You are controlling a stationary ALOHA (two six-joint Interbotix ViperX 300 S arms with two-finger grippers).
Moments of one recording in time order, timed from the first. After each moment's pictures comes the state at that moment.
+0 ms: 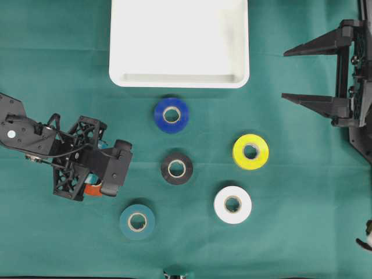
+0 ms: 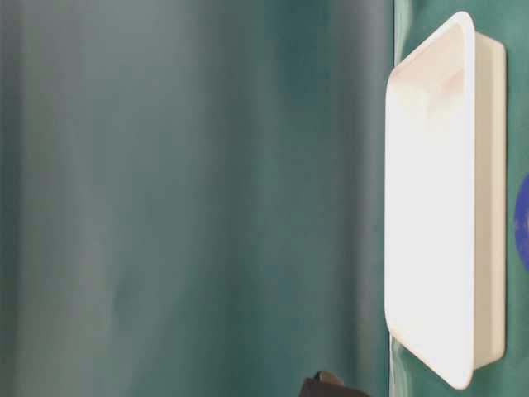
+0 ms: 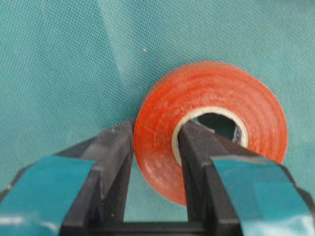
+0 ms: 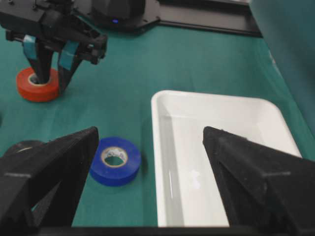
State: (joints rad) left arm -0.28 0.00 0.77 0.00 0.44 0.00; right arm -0.09 -0.91 1.11 0.00 -0.04 0.01
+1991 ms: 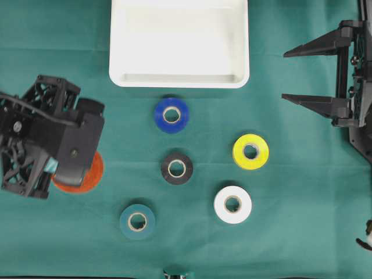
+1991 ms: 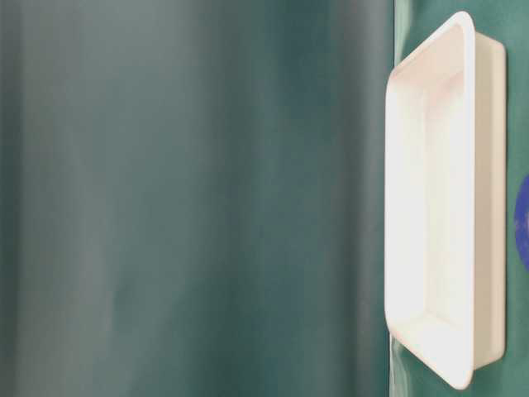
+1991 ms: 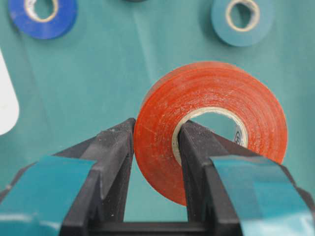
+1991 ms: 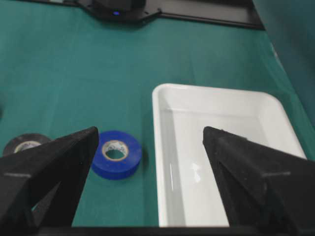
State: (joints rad) left arm -0.25 -0.34 0.32 0.02 1.13 -0.04; right arm -0.09 -0.91 1.11 0.00 -0.01 0.01
